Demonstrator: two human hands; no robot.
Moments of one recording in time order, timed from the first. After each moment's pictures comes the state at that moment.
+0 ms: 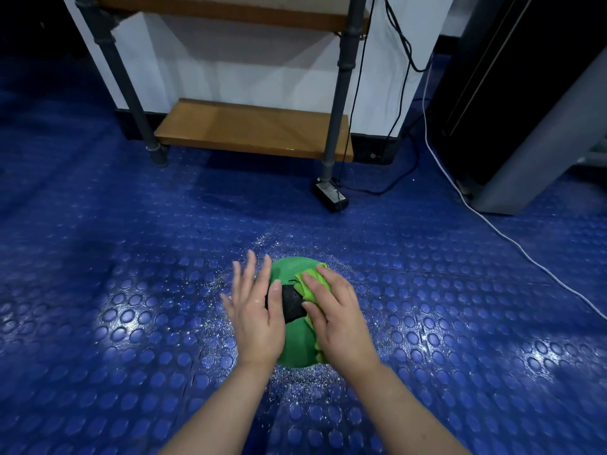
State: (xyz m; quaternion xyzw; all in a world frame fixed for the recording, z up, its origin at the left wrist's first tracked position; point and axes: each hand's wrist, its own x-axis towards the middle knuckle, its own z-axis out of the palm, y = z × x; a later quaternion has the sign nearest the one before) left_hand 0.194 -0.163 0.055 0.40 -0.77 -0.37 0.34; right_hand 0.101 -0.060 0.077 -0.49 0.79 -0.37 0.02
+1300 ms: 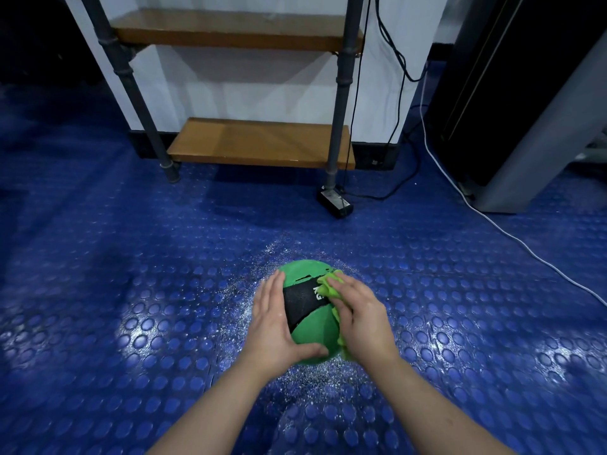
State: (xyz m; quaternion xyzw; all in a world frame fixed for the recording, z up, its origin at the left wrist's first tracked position) left_hand 0.221 -0.170 0.070 0.32 -0.87 -0.37 0.10; right_hand 0.100 -0.052 0.095 -0.37 0.81 -0.44 0.07
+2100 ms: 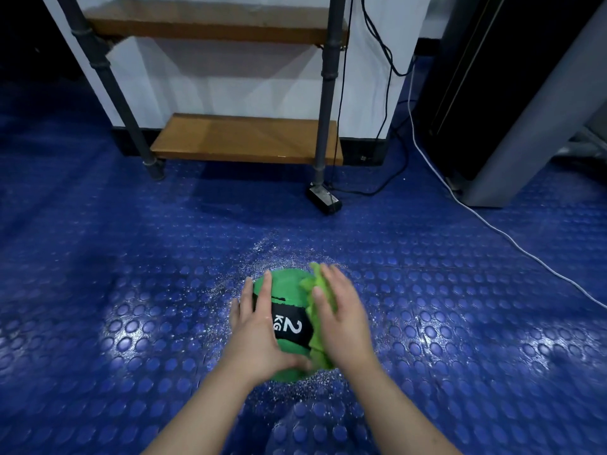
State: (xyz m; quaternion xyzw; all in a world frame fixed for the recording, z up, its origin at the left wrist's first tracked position) left_hand 0.229 -0.159 0.101 0.38 -0.84 -0.39 0.00; right_hand 0.118 -0.055 0.099 -0.29 0.80 -0.50 0.14
